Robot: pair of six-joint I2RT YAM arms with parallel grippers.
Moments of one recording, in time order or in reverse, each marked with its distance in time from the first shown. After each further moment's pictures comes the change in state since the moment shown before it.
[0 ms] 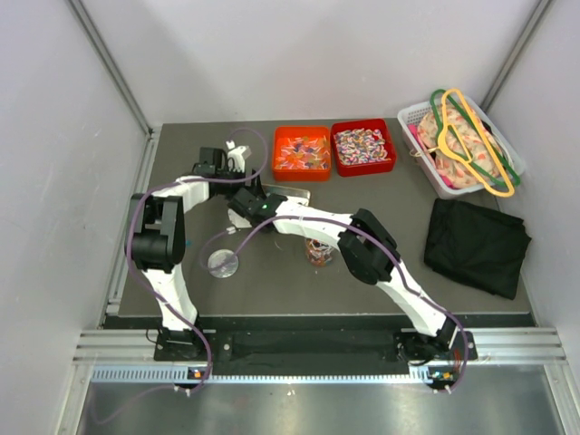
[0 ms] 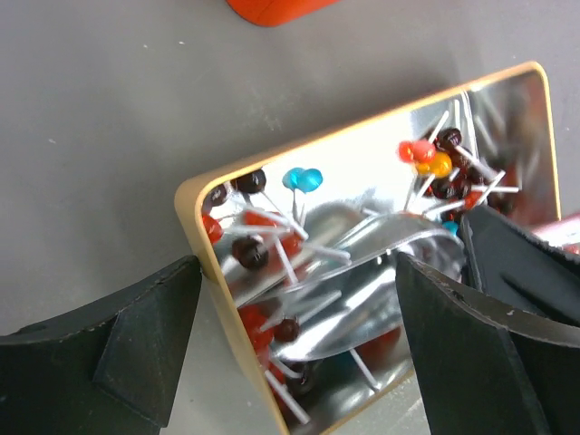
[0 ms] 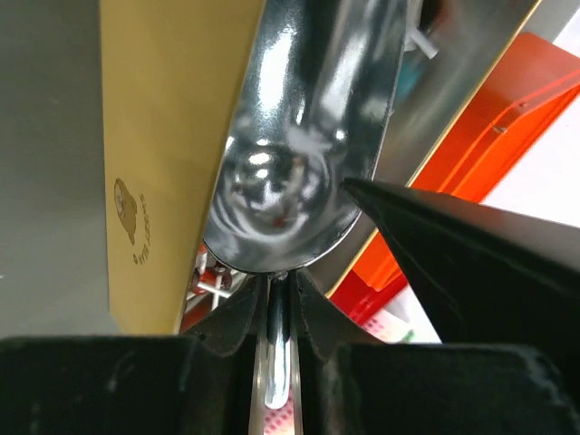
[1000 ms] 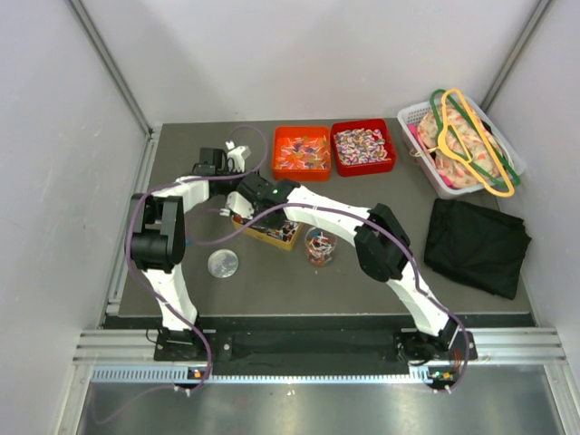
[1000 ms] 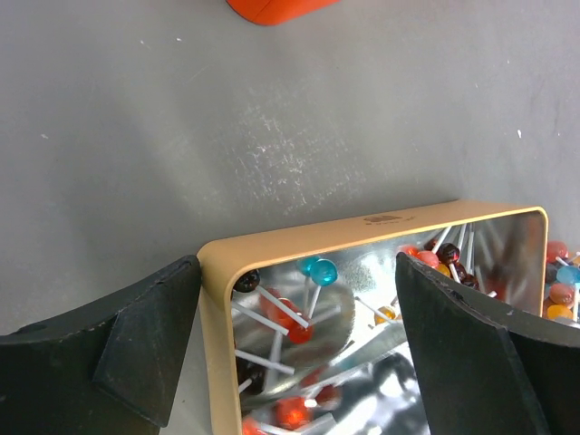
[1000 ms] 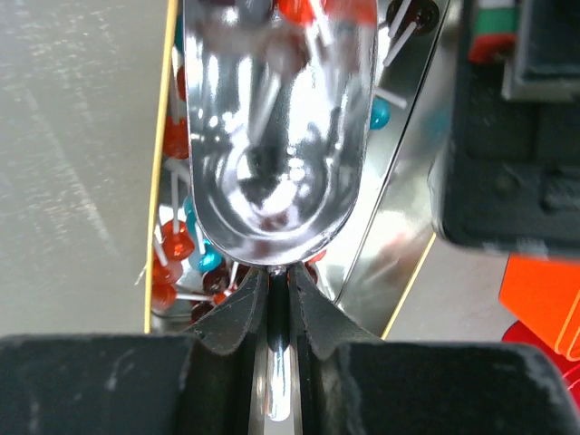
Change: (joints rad) left arm -0.002 0.000 -0.004 0.006 0.000 -0.023; right arm -0.049 -0.095 0.013 -0.110 -0.476 0.387
